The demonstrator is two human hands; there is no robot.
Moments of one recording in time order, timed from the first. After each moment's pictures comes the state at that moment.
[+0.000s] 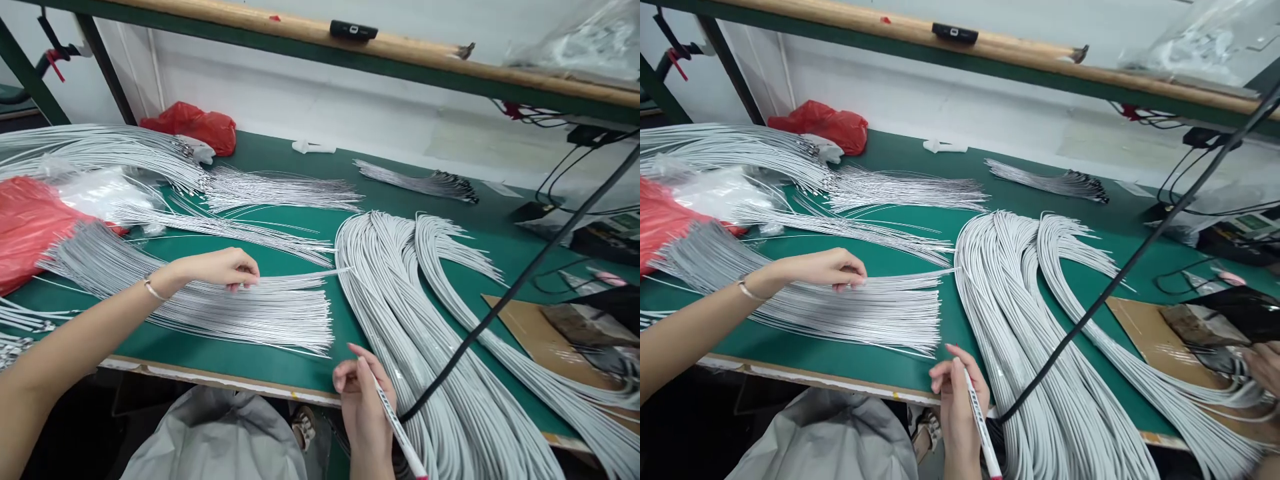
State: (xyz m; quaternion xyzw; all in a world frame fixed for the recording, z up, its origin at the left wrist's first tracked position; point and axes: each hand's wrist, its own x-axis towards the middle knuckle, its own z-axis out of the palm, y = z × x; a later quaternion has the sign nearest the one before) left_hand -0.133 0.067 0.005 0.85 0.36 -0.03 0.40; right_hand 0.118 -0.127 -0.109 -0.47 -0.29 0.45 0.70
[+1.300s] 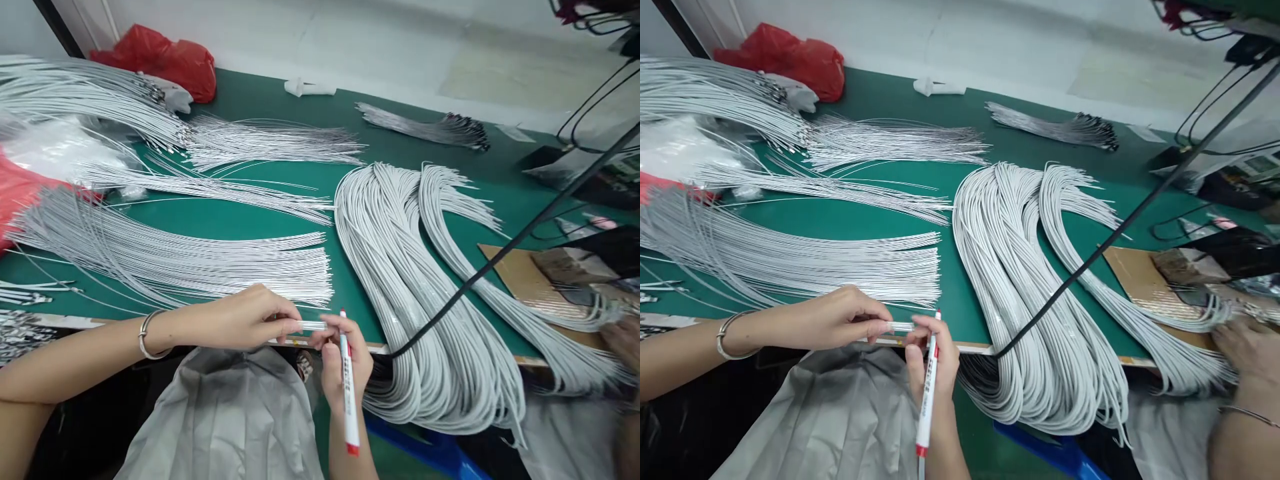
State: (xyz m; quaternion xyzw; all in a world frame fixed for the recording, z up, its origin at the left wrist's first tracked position) left_hand -0.083 -0.048 0.002 0.83 0.23 0.05 0.50; right_hand 0.079 -0.154 -0.089 -0.55 -0.53 0.25 0.59
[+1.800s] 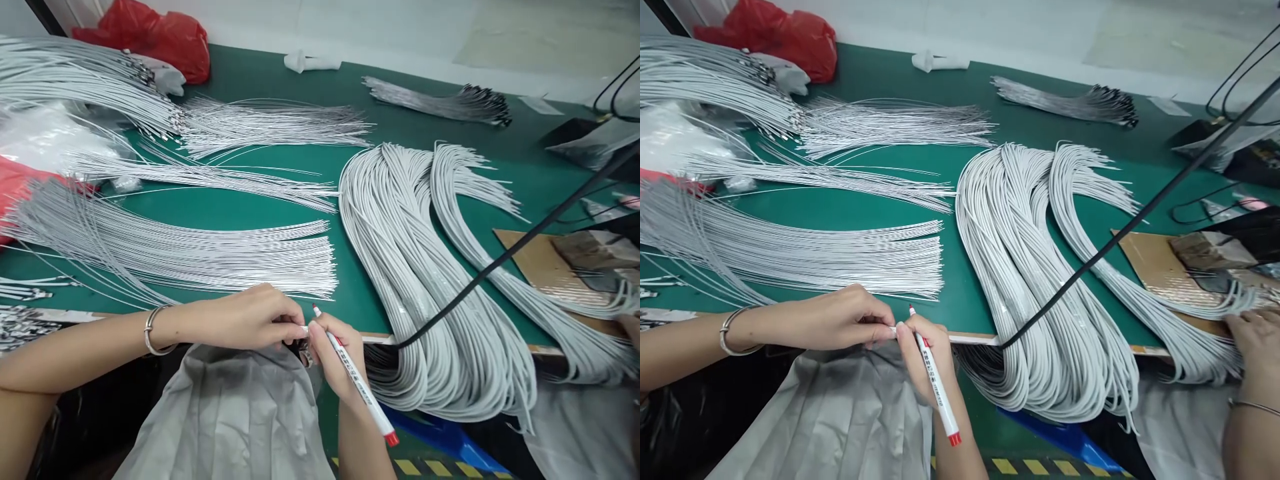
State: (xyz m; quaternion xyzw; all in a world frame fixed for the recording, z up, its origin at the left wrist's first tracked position) left_hand -0.075 -0.049 0.000 0.82 0.23 -0.01 0.52; right_hand 0.087 -0.150 -0.078 -0.54 -0.54 0.43 0.47
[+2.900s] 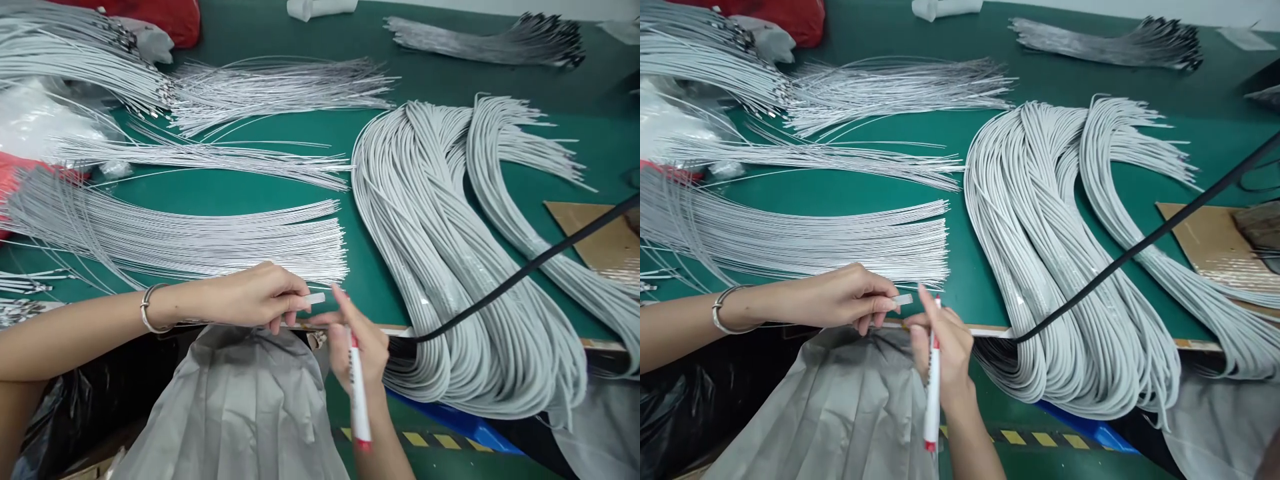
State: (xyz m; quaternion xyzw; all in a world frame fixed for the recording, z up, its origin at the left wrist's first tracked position) left_hand -0.068 -0.033 -0.020 0.76 0.26 -0.05 0.59; right_hand 0.096 -0.155 -0.098 -0.56 -0.60 0.20 0.53
